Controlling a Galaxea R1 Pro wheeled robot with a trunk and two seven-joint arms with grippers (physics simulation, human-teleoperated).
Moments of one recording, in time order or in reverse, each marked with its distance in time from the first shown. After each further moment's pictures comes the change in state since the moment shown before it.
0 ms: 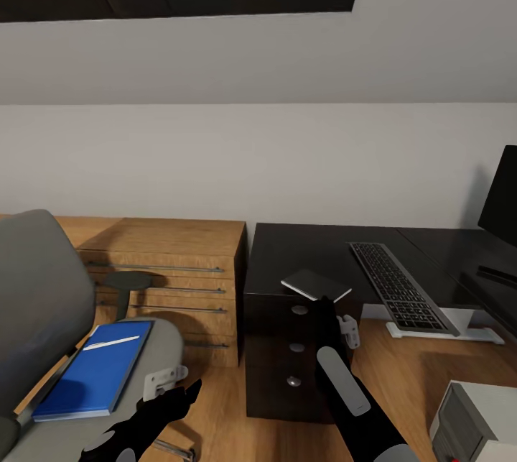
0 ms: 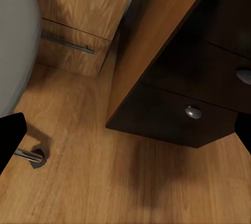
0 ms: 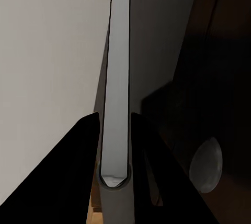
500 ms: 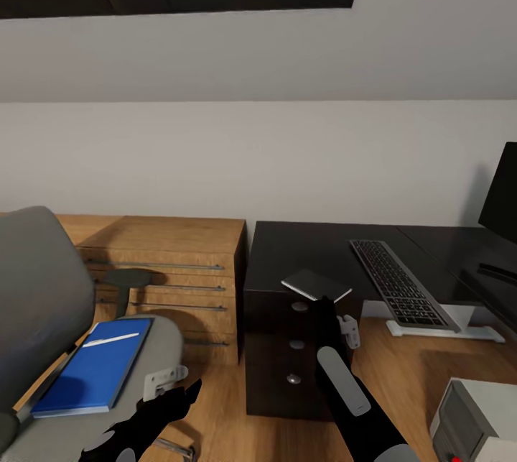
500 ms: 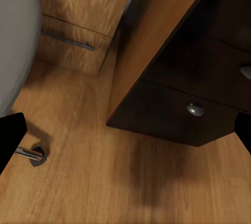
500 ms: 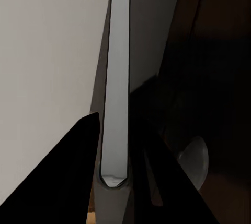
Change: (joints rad) left arm 0.000 0.000 0.000 0.000 0.003 0.002 0.001; right arm 0.000 -0.001 0.000 0.000 -0.001 0.000 -0.001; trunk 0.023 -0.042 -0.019
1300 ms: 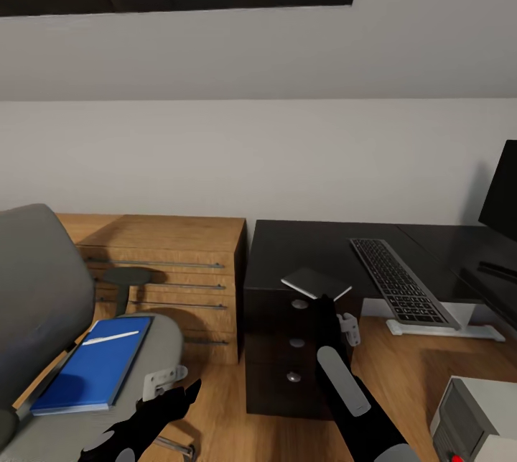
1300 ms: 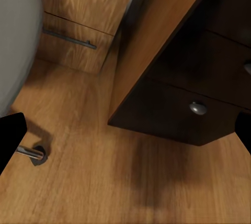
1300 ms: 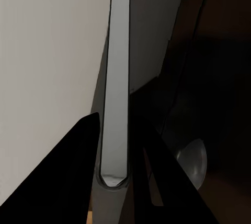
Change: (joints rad) left arm 0.000 0.002 0.002 -0.001 0.000 0.000 0.001; right arm 0.000 0.000 -0.001 -0.005 0.035 0.005 0.002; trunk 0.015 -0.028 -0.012
